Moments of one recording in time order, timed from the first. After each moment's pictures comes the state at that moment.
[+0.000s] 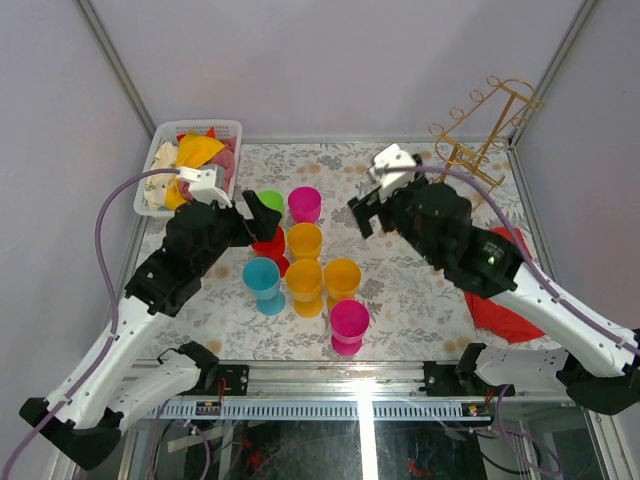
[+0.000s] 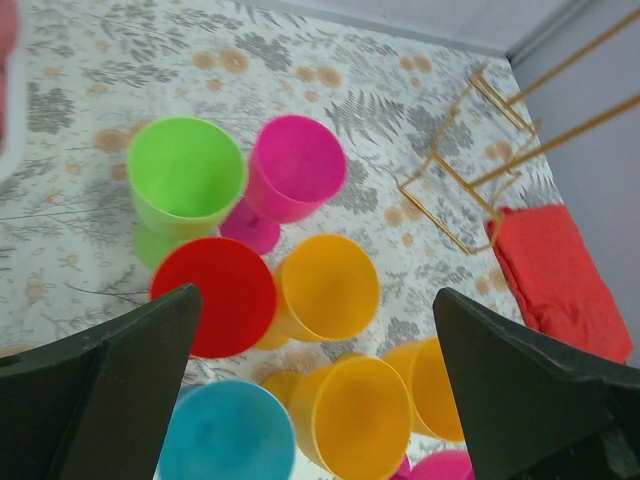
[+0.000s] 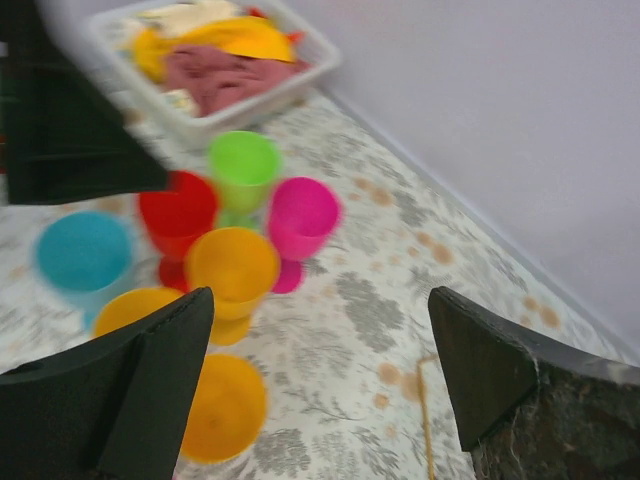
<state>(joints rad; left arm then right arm) -0.59 0.85 1.02 -0.47 -0.17 -0.51 1.05 1.10 1.35 -0.42 0.43 -0.18</state>
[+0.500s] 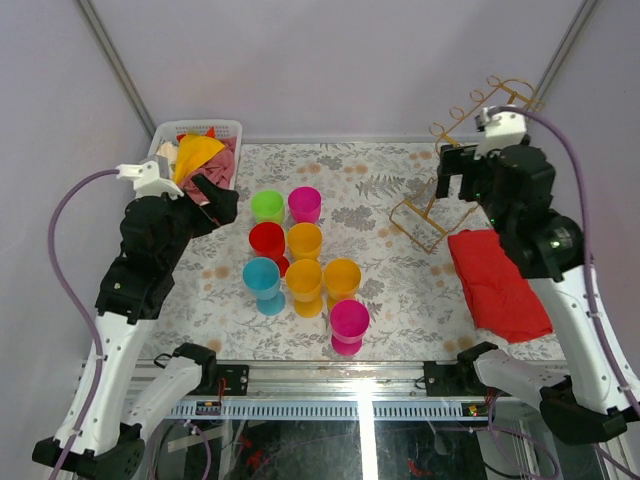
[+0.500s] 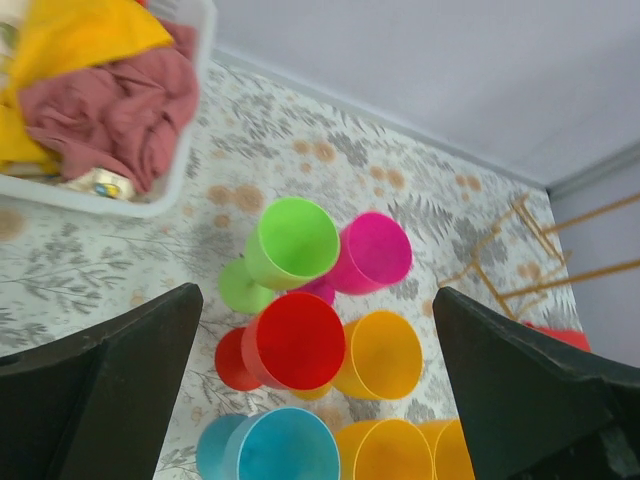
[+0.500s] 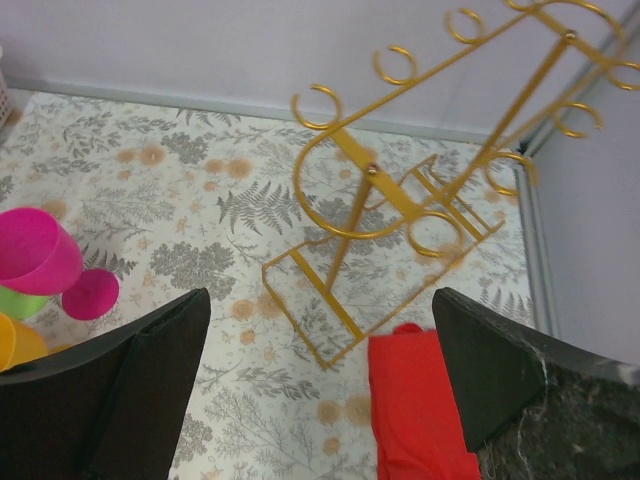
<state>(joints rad) -0.25 0.79 1.11 -0.55 -0.08 -0.52 0.41 1.05 1.47 -0.68 0.30 0.00</state>
